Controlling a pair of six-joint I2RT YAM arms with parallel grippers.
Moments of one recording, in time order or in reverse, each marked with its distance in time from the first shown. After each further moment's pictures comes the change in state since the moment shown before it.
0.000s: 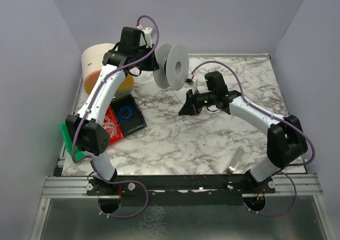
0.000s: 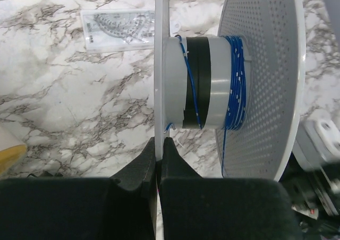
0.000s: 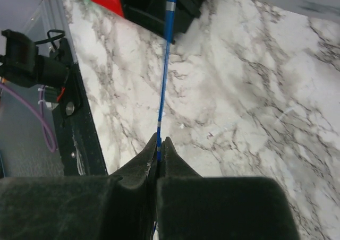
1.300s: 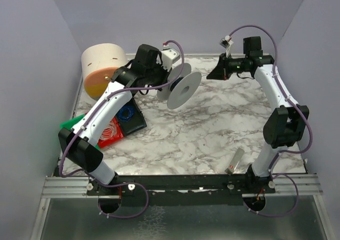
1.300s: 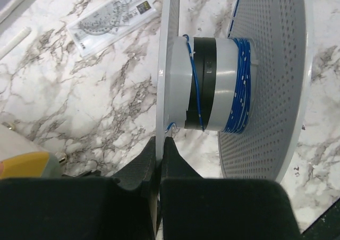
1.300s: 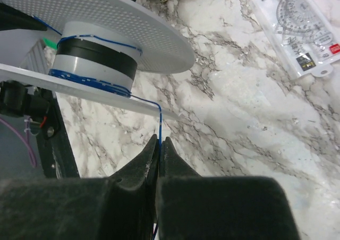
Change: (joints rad) left arm -0.201 -0.206 -0.244 0.021 -0.085 0.377; right arm -0.434 0.222 0.562 -0.452 -0.206 -0.228
